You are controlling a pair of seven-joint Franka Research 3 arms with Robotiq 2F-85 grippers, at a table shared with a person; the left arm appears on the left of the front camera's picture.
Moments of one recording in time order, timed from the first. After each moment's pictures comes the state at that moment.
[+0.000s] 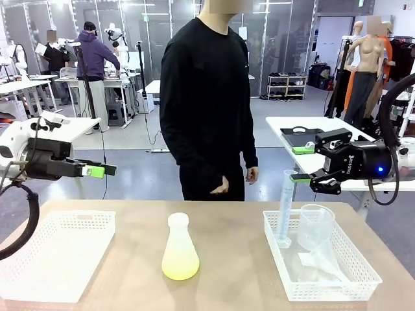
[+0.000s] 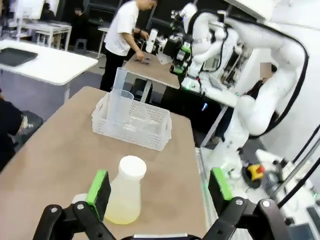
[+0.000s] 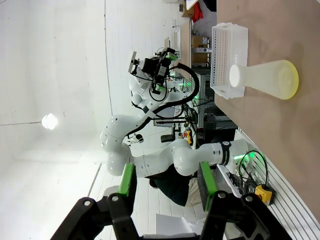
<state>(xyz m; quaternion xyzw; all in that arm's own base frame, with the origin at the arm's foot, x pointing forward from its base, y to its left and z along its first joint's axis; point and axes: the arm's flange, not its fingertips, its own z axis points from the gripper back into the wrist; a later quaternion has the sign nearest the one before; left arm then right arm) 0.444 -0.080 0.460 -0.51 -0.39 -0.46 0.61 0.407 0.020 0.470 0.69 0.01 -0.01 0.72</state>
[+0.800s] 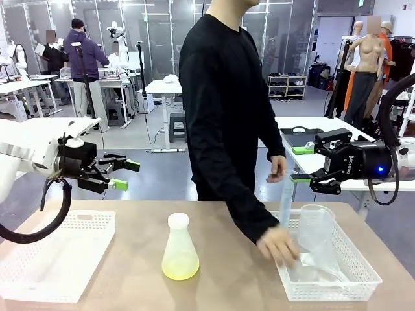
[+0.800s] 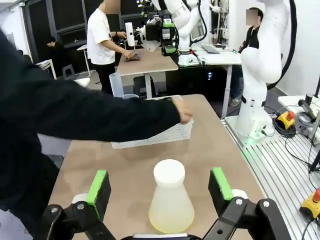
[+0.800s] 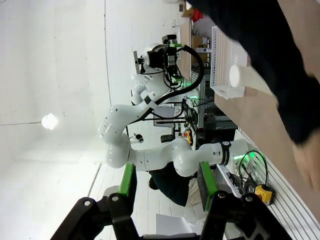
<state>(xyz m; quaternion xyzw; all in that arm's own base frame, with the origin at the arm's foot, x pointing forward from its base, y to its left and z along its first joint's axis) 0.486 -0.119 0.440 -0.44 -0.45 -0.59 0.50 0.407 0.020 0.470 0.69 0.01 -0.01 0.72</state>
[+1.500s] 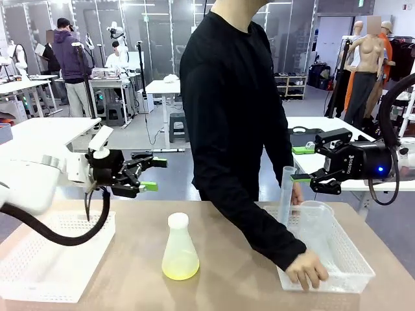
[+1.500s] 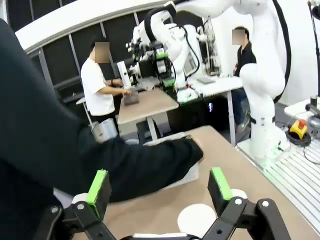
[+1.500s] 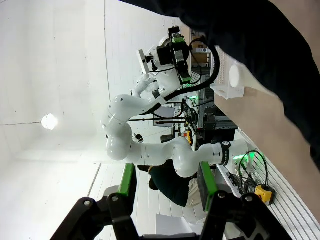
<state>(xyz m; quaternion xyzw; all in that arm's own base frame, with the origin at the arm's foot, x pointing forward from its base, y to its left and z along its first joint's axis) 0.510 -0.190 0.400 -0.48 -0.54 -0.58 0.38 0.407 0.020 0.471 0.69 0.01 -0.01 0.72</state>
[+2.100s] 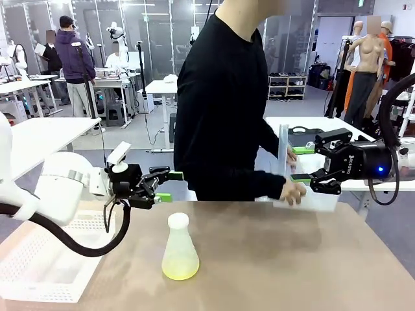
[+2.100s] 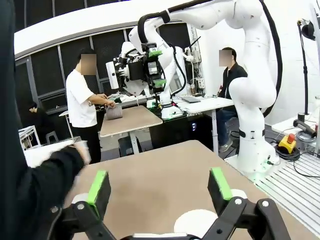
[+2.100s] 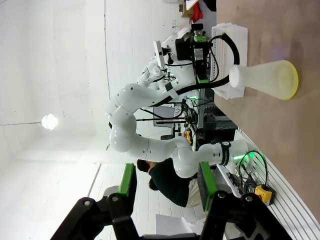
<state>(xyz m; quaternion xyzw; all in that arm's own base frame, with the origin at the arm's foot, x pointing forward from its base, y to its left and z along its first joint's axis) 0.526 -0.228 0.349 -0.54 -0.51 -0.56 0.36 0.407 0.019 0.471 0.69 0.01 -0.01 0.72</state>
